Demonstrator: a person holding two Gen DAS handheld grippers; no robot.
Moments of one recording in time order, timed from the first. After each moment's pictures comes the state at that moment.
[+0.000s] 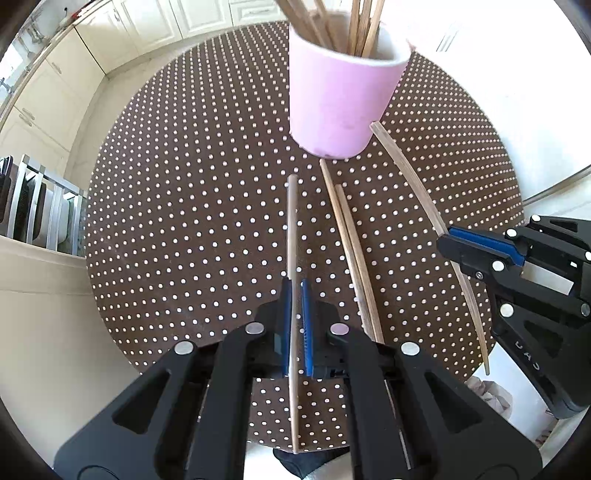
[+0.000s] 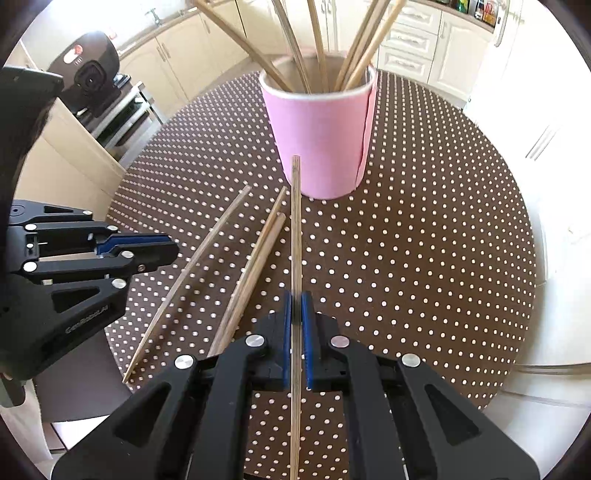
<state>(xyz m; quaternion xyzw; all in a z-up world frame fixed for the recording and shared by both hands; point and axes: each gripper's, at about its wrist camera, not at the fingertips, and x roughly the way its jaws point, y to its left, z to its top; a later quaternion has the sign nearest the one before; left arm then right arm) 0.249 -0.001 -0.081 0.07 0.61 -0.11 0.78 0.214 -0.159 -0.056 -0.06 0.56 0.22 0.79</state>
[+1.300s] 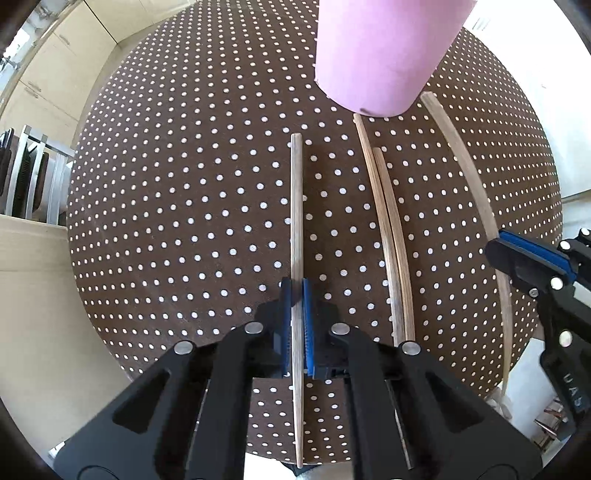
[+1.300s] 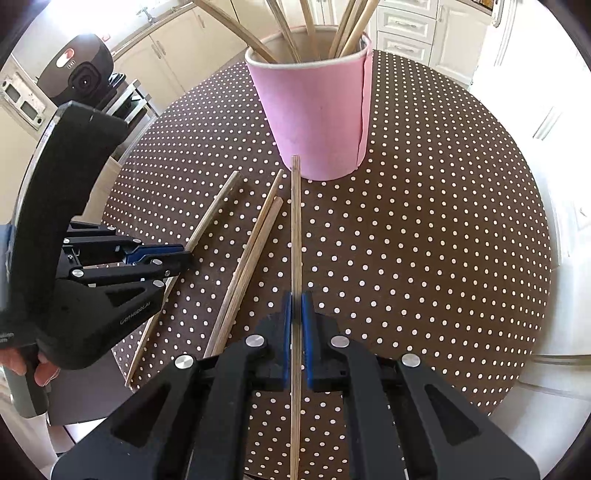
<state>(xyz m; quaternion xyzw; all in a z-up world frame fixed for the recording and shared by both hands) 0.255 -0.018 -0.138 0.07 0.66 -0.06 0.74 0.224 -0.153 -0.080 -0.05 0.59 0.22 0.78</state>
